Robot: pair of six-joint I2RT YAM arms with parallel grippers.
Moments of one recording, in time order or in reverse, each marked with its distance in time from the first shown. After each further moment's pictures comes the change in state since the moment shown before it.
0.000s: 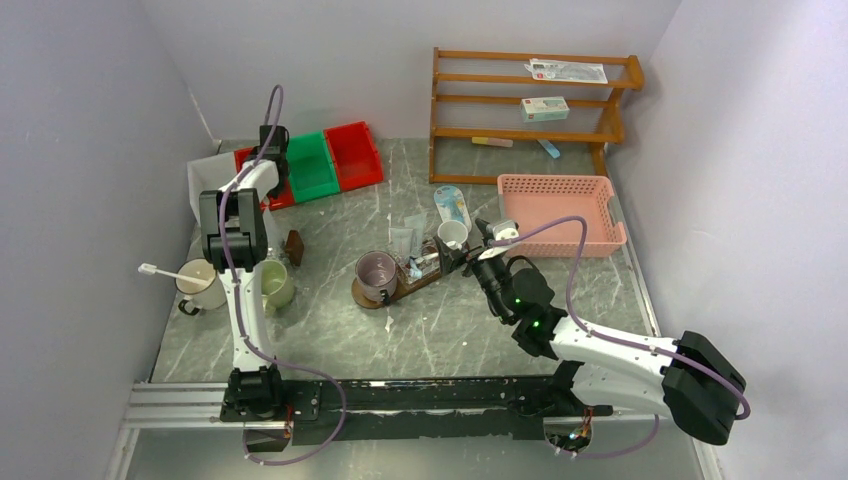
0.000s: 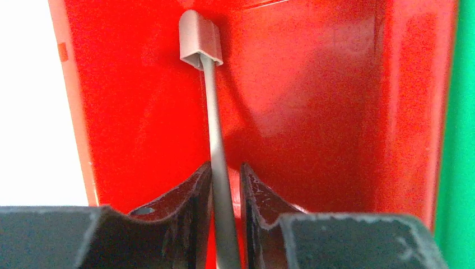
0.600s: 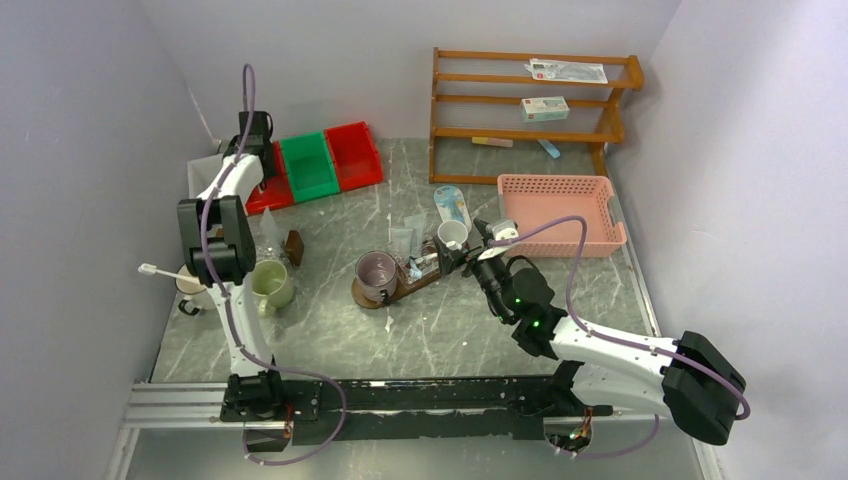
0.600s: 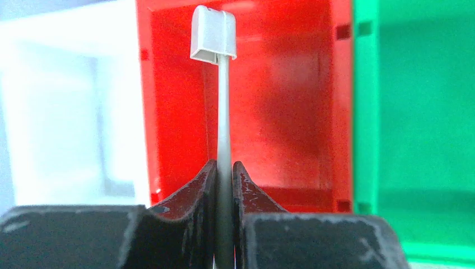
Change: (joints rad) left arm 0.034 -0.157 -0.068 0.000 0.194 -0.112; right arm -0.003 0.000 0.000 0.000 -0.021 0.011
